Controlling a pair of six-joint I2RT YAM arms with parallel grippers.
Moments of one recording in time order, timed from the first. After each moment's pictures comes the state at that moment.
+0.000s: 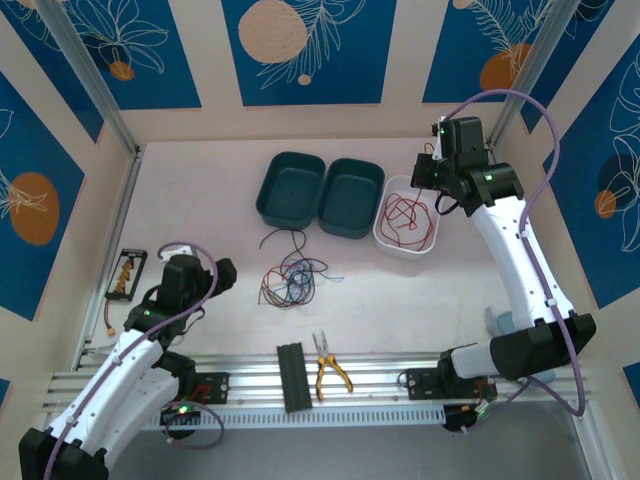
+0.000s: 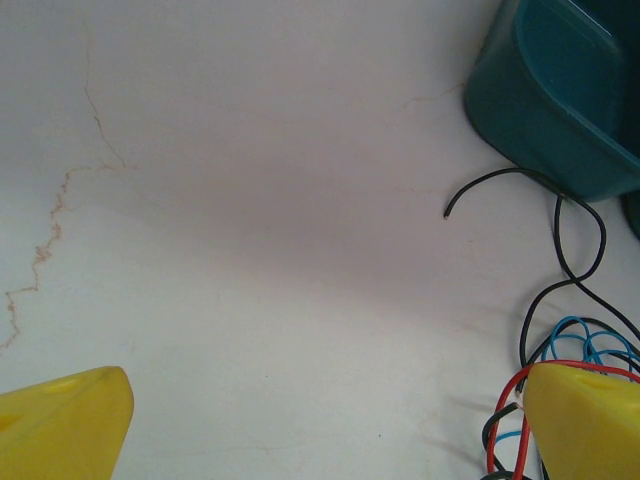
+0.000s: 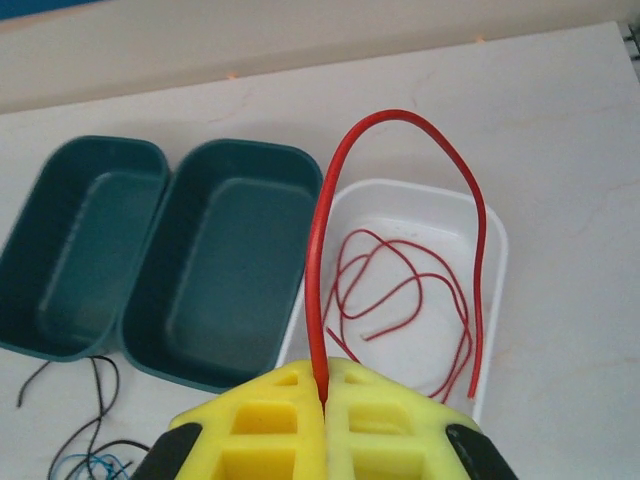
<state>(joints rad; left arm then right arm) -0.34 0.66 0.45 -0.52 -0.18 -0.66 0.22 1.38 1.59 -0.95 0.10 0.28</state>
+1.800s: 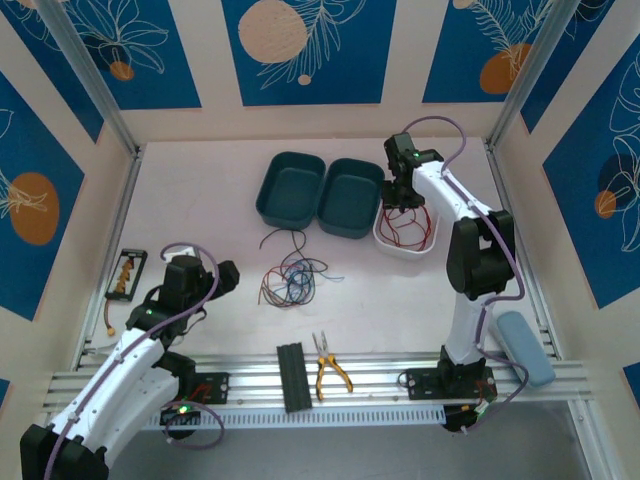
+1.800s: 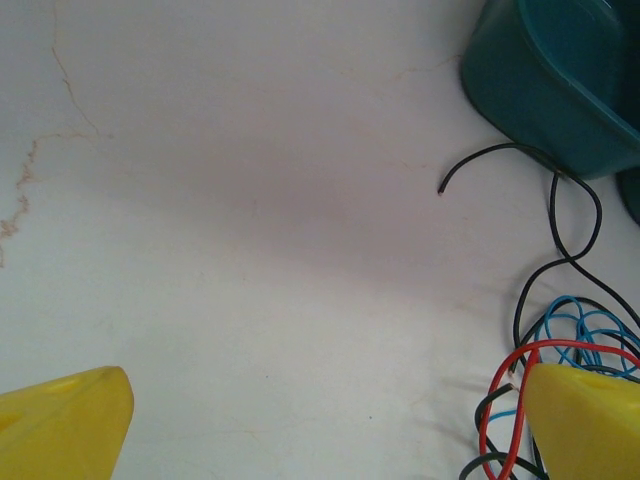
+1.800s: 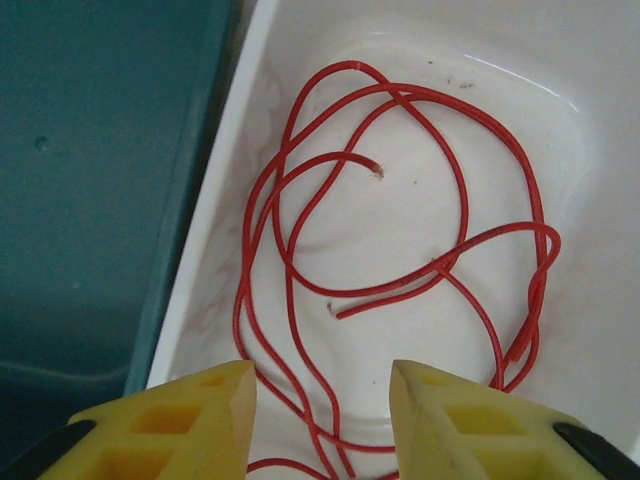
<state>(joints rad) -0.34 0.67 0.44 -0.51 -0.13 -0.67 0.26 1.93 1.65 -0.96 0.14 0.24</state>
